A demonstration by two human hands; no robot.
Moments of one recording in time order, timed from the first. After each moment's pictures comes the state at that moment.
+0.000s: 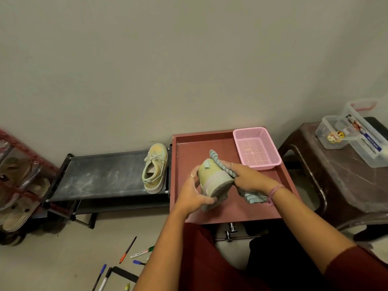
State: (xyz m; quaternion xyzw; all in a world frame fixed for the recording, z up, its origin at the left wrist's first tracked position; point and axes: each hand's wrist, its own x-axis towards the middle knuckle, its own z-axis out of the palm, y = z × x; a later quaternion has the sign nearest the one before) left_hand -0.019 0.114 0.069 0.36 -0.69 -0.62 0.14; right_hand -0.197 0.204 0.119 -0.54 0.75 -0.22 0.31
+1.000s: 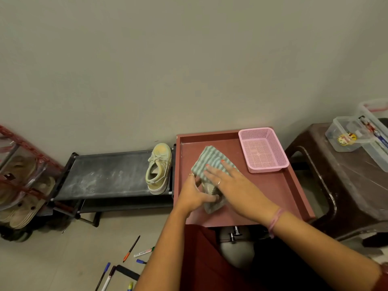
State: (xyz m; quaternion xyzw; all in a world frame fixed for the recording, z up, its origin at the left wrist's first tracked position) left_hand -0.024 0.100 0.067 0.38 -0.67 -0.62 0.15; right_hand -0.151 0.205 0.123 -0.71 0.69 -0.12 0.03
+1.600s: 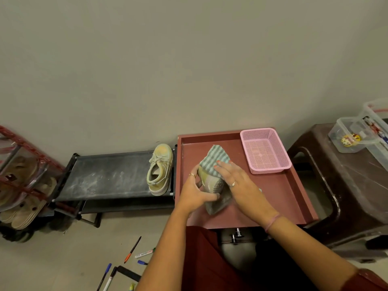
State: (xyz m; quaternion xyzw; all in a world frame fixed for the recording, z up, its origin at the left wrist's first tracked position) left_hand -0.027 0.100 0.078 0.38 -0.63 -0.65 0.17; right_hand -0.164 0.211 0.080 -0.65 0.71 -0.26 0.00
